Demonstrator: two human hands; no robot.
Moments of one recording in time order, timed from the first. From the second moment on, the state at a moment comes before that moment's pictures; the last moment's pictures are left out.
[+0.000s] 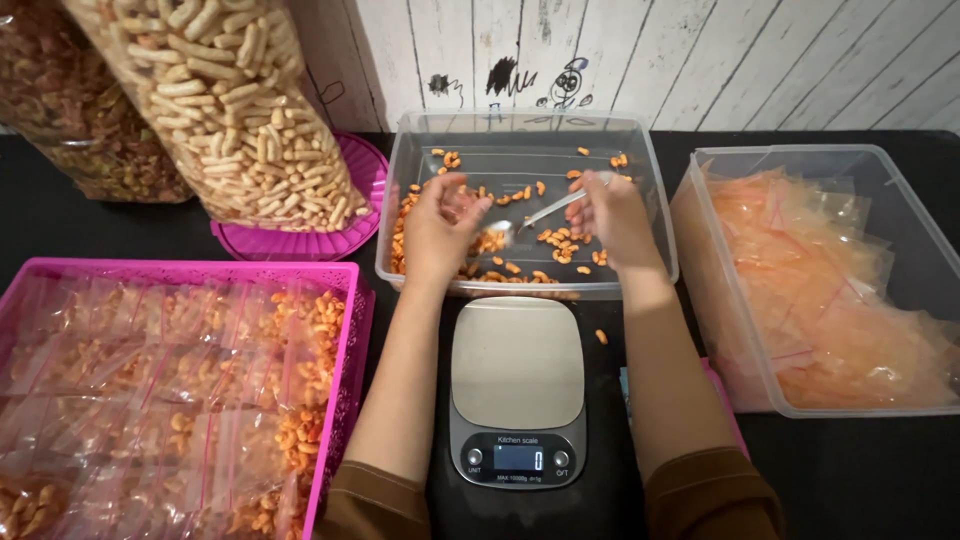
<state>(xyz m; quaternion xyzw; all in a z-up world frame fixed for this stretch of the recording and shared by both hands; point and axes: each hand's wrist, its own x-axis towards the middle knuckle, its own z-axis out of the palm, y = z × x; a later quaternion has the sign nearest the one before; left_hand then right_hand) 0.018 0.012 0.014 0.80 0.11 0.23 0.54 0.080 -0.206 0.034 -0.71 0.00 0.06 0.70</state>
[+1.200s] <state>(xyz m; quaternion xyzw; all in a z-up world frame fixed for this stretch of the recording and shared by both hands) 0.010 0.011 0.020 0.84 0.08 0.19 0.49 0.067 -0.229 0.059 -0.77 -0.12 0.10 0.62</state>
